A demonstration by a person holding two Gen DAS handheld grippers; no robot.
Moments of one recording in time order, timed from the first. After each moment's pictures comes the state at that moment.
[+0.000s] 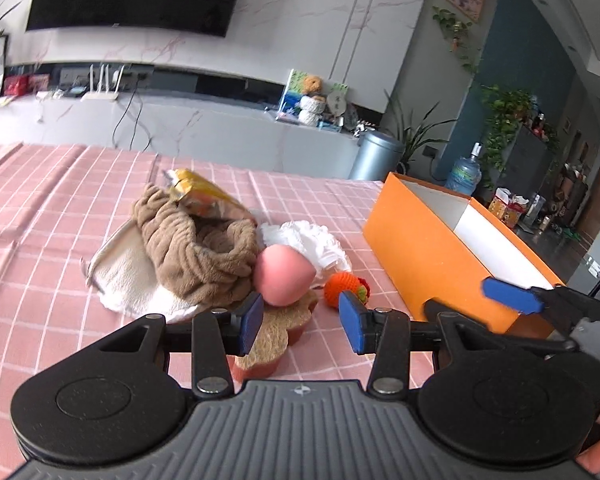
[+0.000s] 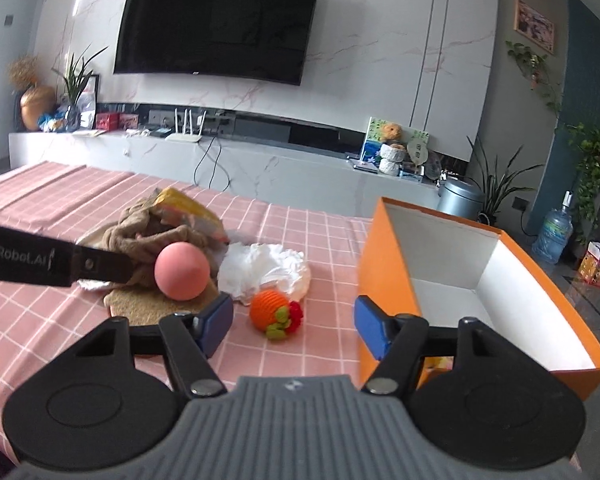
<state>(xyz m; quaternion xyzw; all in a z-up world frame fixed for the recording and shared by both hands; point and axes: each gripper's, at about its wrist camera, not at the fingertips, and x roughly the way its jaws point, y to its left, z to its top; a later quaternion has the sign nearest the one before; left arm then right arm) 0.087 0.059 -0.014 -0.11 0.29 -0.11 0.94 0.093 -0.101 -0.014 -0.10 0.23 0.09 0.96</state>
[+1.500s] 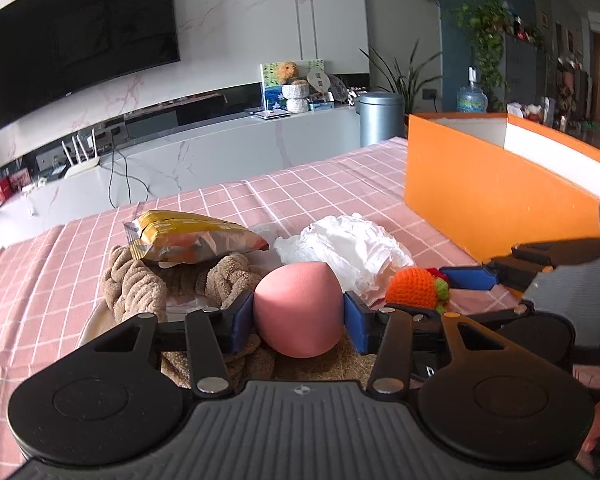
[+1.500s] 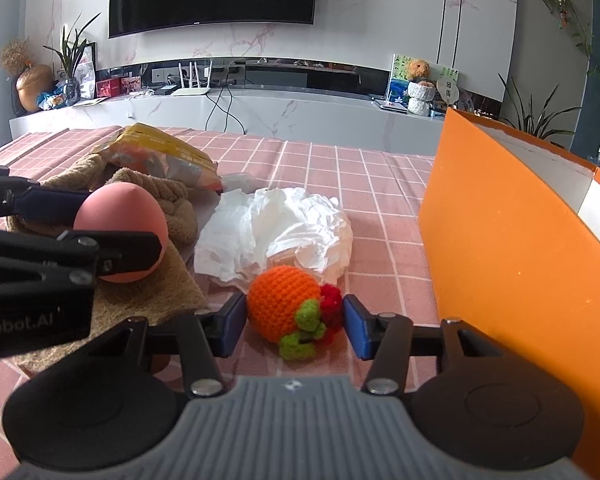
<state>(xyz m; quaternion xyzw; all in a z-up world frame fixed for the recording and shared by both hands) 0.156 0.028 -0.057 0.09 0.28 -0.11 0.95 0.221 -0.081 -0.096 -0.07 0.31 0.12 0.94</state>
